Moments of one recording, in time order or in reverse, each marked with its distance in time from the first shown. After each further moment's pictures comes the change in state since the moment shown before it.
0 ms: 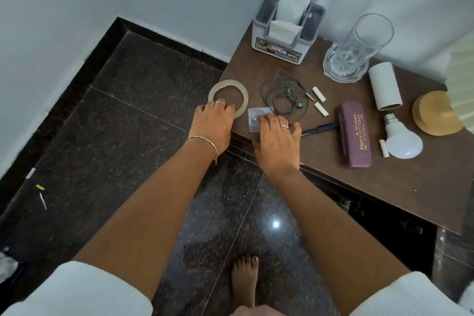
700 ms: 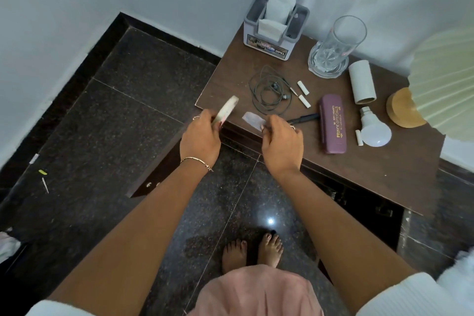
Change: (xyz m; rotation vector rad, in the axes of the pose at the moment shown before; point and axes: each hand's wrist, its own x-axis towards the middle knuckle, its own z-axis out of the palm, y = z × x) left_hand -0.071 0.030 -0.011 -0.660 0.222 -0.372; right_hand -0.043 0.027 -0.036 0.424 0.150 0.122
